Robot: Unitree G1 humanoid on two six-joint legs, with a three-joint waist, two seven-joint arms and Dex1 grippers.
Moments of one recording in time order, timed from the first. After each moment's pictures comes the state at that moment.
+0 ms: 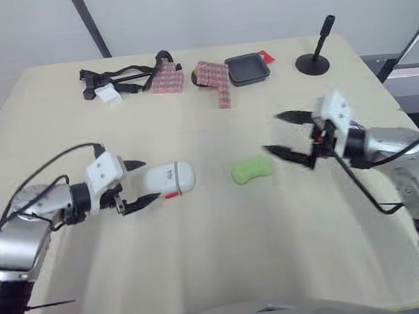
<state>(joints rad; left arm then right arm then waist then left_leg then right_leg) -0.06 0.88 0.14 -0.20 -0.34 0.26 -1.05 -0.31 -0.59 -0.09 -0.45 0.46 0.59 0.91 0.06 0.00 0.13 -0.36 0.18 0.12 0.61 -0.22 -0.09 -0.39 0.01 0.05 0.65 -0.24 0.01</state>
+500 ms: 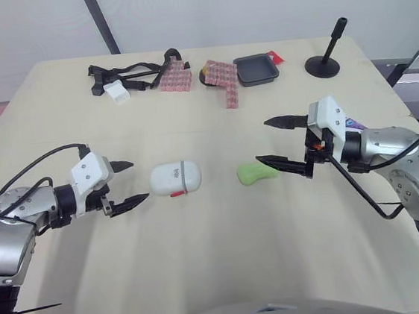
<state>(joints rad) -0.02 0.88 0.16 -0.18 -0.35 0.26 -1.06 -0.29 -0.63 0.00 -0.46 0.48 0.56 0.93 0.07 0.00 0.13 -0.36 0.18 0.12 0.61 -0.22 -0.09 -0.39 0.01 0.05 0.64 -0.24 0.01</state>
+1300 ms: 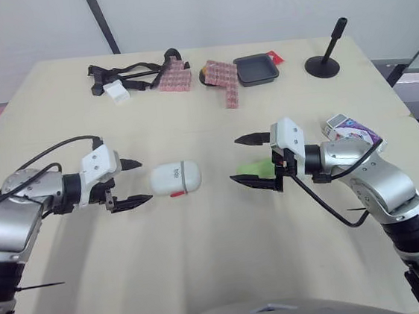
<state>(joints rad) -0.26 0.91 -0.02 -0.03 -0.29 0.27 -1.23 -0.35 -0.52 0.21 -0.36 0.38 0.45 0.90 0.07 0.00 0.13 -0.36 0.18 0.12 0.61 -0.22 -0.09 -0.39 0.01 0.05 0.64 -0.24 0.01</state>
